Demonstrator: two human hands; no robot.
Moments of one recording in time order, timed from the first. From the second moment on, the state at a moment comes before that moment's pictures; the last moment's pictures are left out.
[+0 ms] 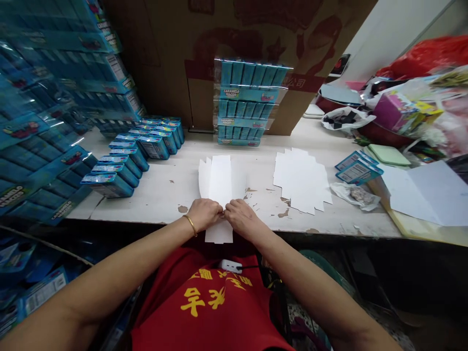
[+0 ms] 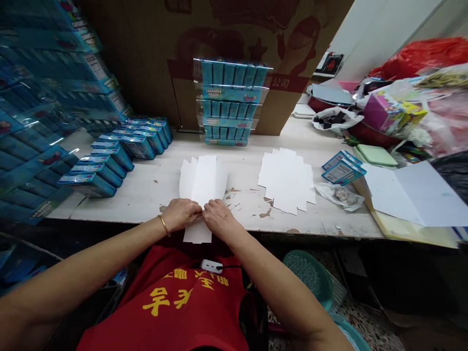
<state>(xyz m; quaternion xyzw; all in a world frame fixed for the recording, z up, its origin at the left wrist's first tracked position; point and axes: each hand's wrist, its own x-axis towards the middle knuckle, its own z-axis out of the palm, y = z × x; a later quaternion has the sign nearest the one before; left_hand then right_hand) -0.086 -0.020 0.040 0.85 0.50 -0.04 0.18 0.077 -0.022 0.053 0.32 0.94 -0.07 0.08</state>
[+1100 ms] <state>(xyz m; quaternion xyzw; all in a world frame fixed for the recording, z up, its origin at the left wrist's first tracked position) -0.085 0.022 0.047 0.76 0.52 -0.06 0.39 0.059 -0.059 0.012 0.59 0.67 -0.24 -0.38</state>
